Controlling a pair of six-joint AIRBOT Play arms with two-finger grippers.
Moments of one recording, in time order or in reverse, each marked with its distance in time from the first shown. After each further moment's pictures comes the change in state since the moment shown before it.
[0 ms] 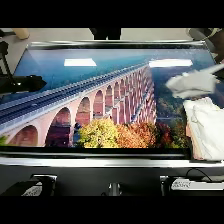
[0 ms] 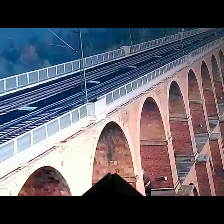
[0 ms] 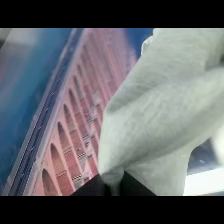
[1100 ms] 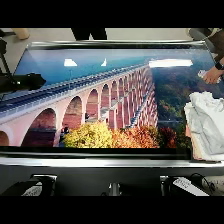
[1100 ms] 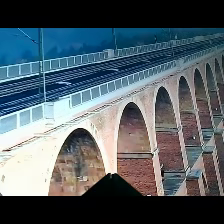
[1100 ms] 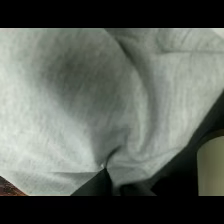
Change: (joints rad) left arm 0.000 0.000 0.000 -0.011 0.035 0.000; right arm -0.377 0.297 -0.639 -0.579 0.206 0.068
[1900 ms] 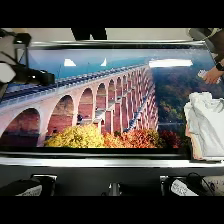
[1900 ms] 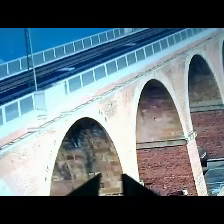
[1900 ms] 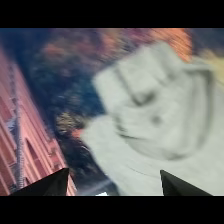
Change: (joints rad) left arm -0.231 -0.182 0.235 0.470 -0.164 -0.179; right arm 0.575 -0.001 0.402 0.061 -0.378 -0.178
